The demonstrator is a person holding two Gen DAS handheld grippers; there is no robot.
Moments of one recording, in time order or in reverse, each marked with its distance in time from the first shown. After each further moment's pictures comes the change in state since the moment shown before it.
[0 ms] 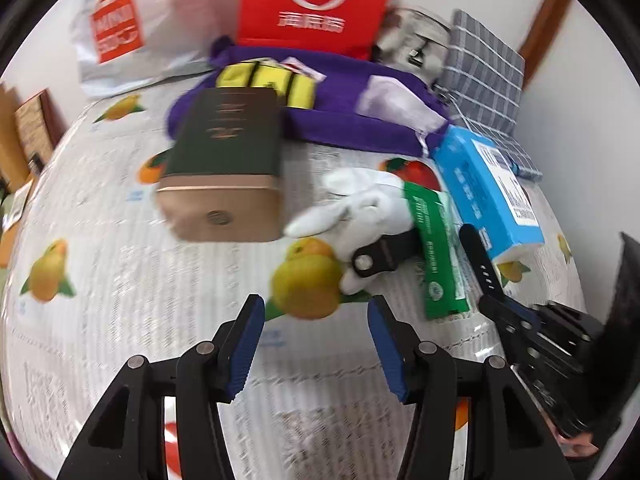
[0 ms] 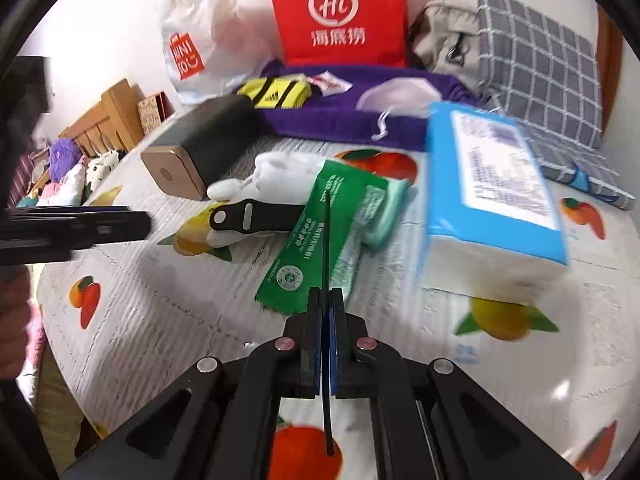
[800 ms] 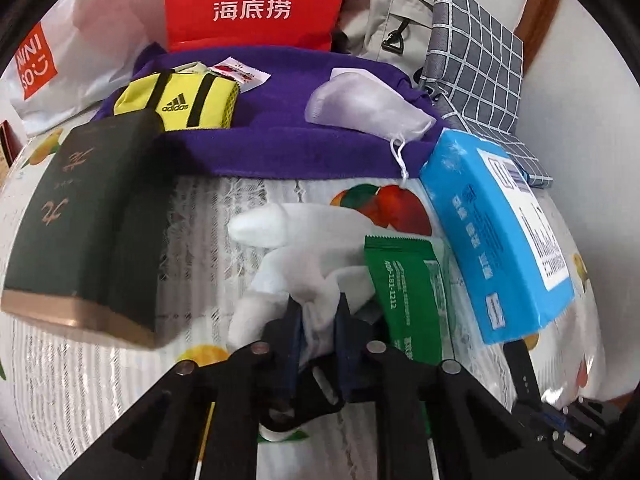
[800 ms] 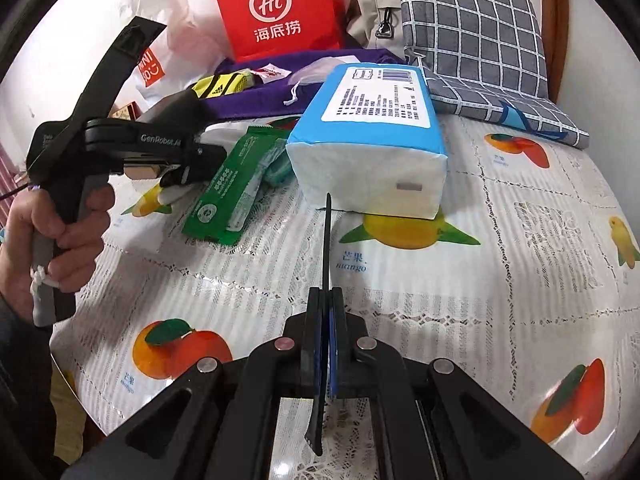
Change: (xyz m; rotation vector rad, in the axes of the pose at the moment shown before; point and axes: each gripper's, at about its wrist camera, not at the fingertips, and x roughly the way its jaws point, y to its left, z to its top) left arm 0.074 -0.050 0.046 0.029 -0.022 -0.011; right arm -0.015 -0.057 -0.050 0.095 0.010 -0.052
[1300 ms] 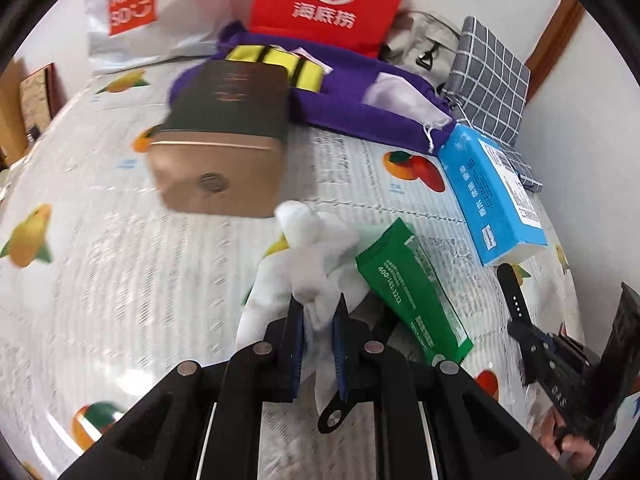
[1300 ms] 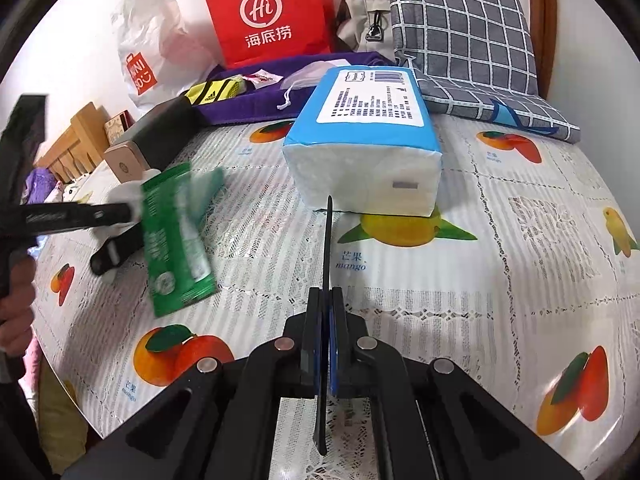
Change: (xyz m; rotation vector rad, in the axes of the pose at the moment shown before) left arm -0.070 0.059 -0.070 -0.126 -0.009 -0.018; right arm -0.002 0.002 -0.003 0.035 -0.014 -0.026
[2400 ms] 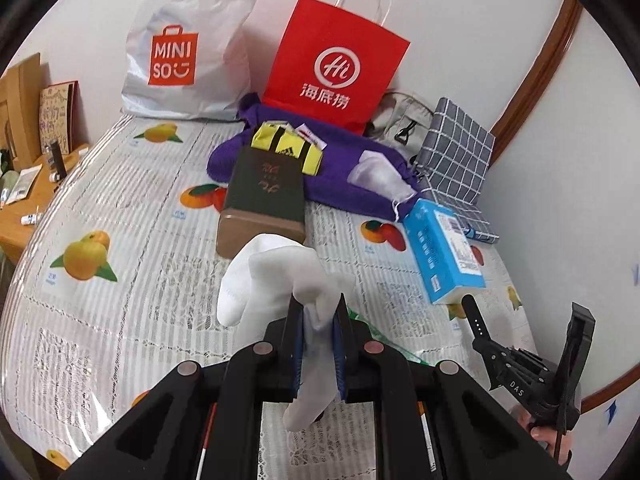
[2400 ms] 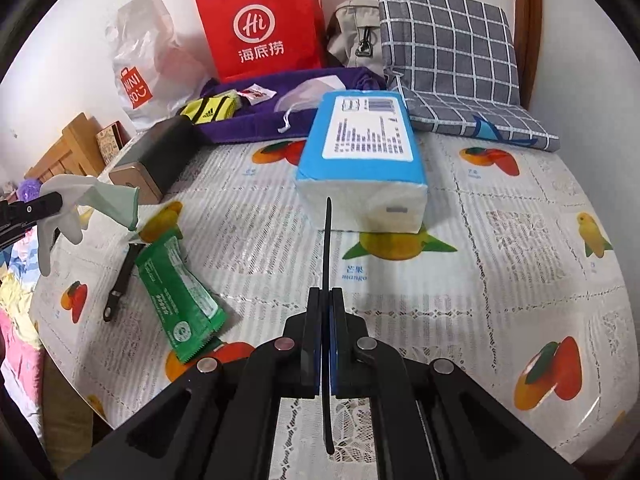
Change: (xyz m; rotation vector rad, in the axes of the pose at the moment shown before) left arm -0.091 0.024 0.002 -0.050 -0.190 -0.103; right arm -0.033 0.014 0.012 0.024 -0.010 -0.048
